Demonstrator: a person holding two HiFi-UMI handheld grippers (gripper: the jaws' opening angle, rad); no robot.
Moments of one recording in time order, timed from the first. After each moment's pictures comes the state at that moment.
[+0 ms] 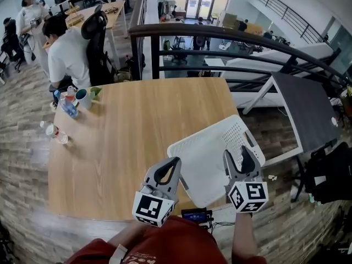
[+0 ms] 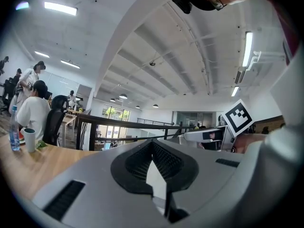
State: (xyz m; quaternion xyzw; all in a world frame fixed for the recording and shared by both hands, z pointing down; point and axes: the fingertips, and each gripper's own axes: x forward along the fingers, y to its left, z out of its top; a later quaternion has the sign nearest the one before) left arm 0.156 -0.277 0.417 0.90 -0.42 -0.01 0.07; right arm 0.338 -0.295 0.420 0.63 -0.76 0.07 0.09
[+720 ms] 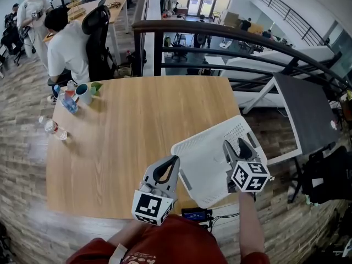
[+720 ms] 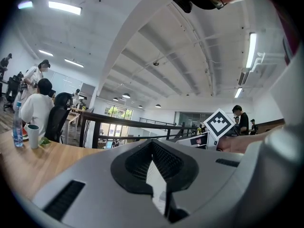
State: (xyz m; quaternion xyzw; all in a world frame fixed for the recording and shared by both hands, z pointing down) left arm 0.139 -0.286 0.427 0.90 -0.43 -0.02 0.08; right arm 0.350 -0.346 0.471 0.62 -0.76 0.17 0.13
